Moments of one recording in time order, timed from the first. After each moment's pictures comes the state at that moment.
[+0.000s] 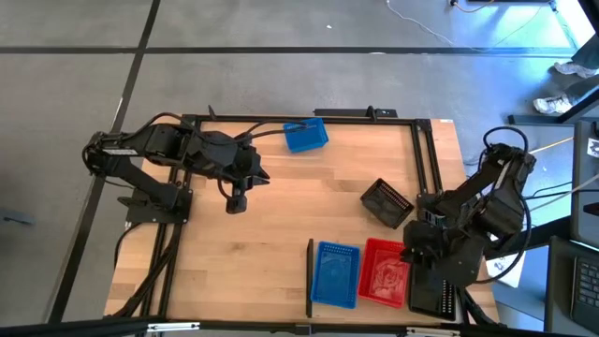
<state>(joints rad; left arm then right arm) -0.15 1.36 1.75 -1.02 -0.21 -0.07 0.90 1.39 1.64 -1.37 0.29 1.15</state>
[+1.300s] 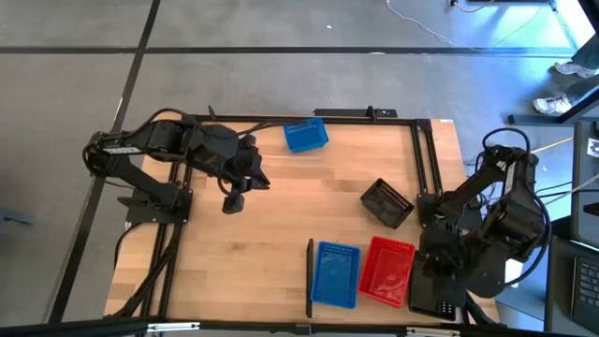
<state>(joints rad) -0.10 1.36 1.75 -1.02 -0.03 -0.07 1.02 1.42 1.75 -1.48 0.16 1.42</state>
